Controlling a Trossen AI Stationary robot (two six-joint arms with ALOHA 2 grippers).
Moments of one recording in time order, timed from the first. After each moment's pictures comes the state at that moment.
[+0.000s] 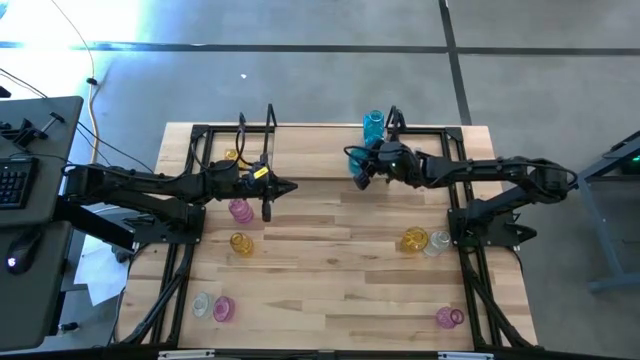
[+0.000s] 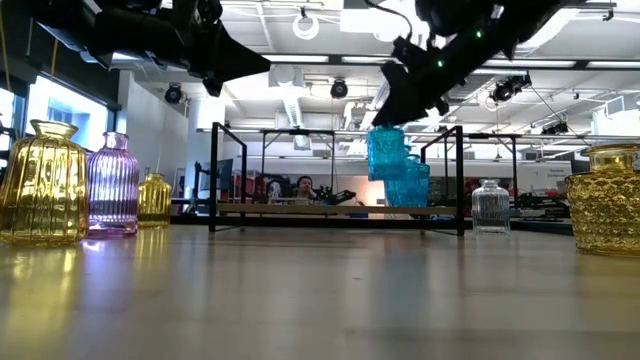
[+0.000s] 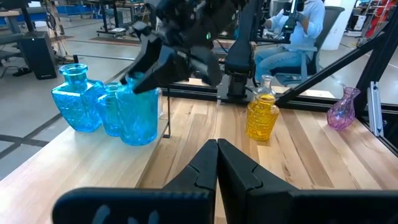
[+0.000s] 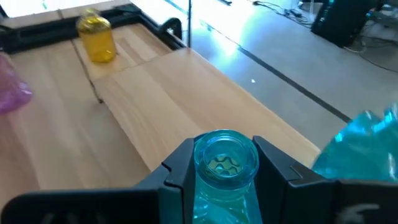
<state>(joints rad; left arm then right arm) 0.14 1.07 0.47 0.47 0.01 -0.03 -0.28 1.34 0.81 0.04 0.36 0.12</state>
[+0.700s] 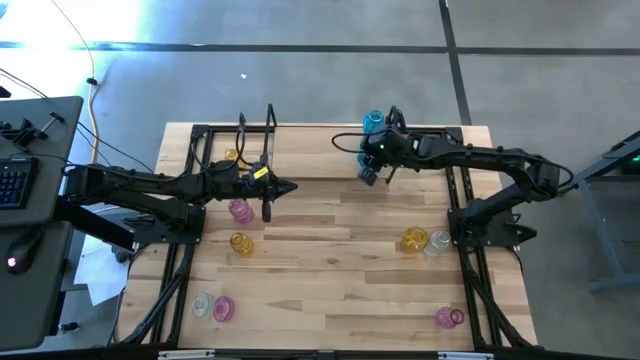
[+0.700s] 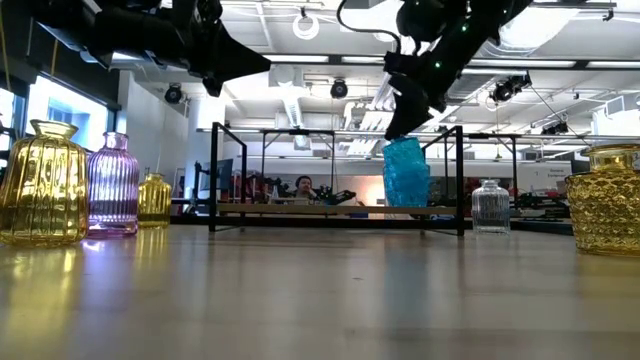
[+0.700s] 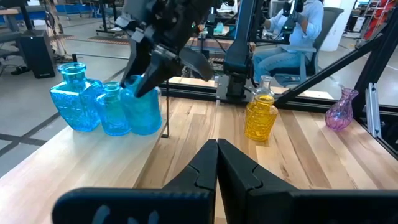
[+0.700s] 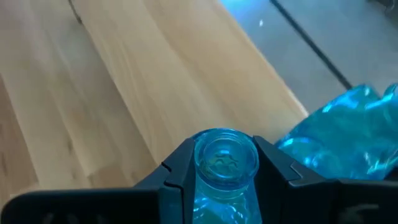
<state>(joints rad) 0.14 1.07 0.47 0.47 0.01 -0.04 -0.38 1.42 1.04 -0.41 0.23 0.00</state>
